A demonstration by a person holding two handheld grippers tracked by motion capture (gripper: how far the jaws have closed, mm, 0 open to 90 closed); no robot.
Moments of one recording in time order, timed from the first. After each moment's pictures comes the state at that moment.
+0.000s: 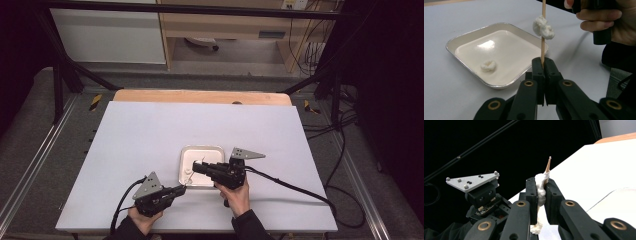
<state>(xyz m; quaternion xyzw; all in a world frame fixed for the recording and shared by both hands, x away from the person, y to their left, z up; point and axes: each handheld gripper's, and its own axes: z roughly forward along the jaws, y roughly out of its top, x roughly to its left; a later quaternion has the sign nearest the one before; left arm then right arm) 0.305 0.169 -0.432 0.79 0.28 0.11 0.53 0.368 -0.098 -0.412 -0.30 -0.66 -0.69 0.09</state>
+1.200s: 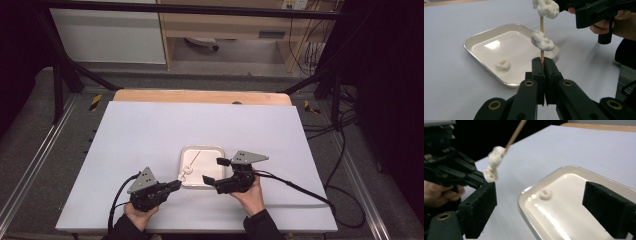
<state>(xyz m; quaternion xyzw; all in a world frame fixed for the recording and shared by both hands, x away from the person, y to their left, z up) 0.316 0.183 -0.427 0.78 0.31 0.11 0.53 0.367 -0.120 -0.417 -0.30 -0.76 -0.57 -0.06</state>
